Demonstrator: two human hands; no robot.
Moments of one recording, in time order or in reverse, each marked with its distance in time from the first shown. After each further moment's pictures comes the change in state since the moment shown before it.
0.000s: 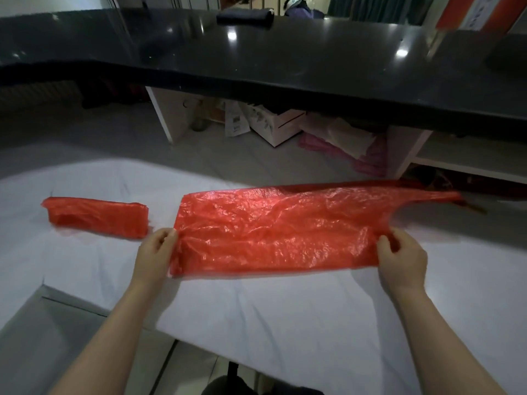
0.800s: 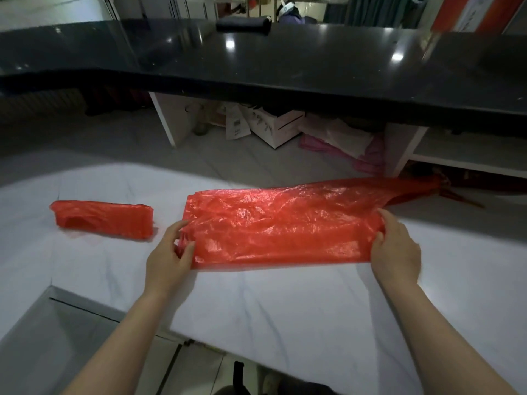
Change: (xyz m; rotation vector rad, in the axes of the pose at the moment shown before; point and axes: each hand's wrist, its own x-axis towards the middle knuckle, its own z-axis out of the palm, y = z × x) left_hand -0.015 -0.009 0.007 0.337 -0.007 0.194; right_hand -0.002 -0.019 0.004 -0.381 -0.103 0.012
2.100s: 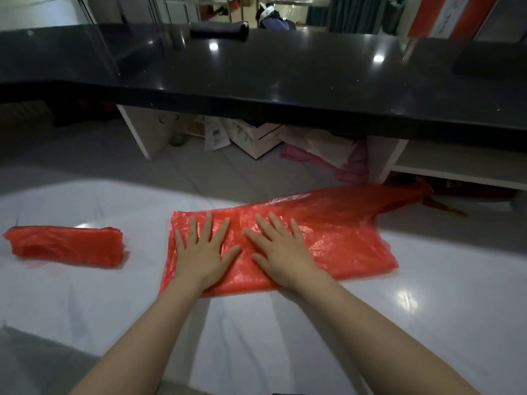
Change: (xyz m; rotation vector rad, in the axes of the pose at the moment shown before) left_hand 0.047 0.061 0.079 0.649 -0.415 0.156; right_hand 0.002 -0.115 0.064 -0.166 -0.494 -0.707
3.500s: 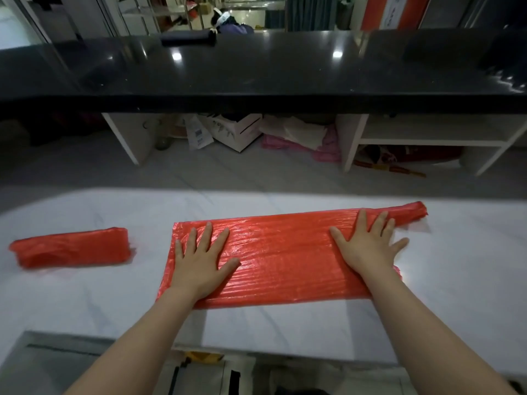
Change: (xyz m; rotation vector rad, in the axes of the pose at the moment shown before) left_hand -0.047 -0.027 0.010 0.068 -0.068 0.201; right_hand -0.124 0.073 -0.004 0.066 0.088 1.026
